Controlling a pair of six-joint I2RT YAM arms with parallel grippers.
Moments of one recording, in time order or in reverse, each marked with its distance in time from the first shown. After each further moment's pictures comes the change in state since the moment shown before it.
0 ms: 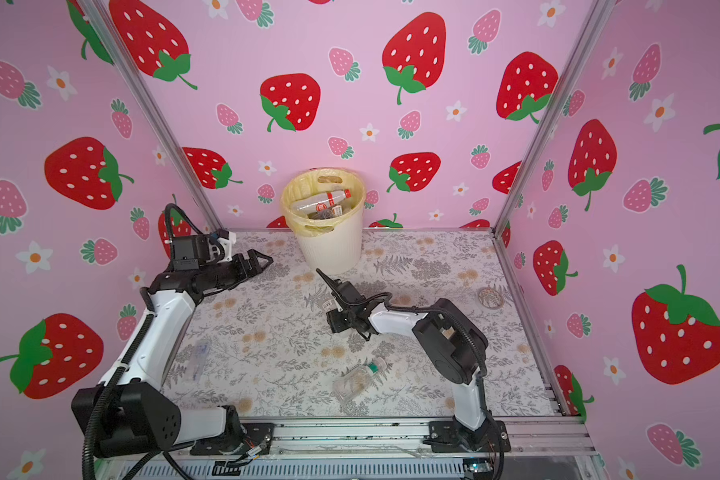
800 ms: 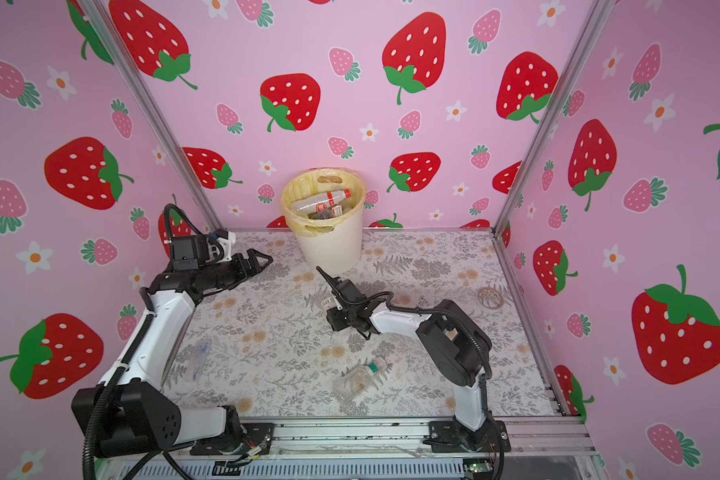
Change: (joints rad) left arm 0.003 0.000 -0.002 0.007 0.011 -0.016; right arm 0.002 -0.043 -0.002 0.001 -0.004 0.001
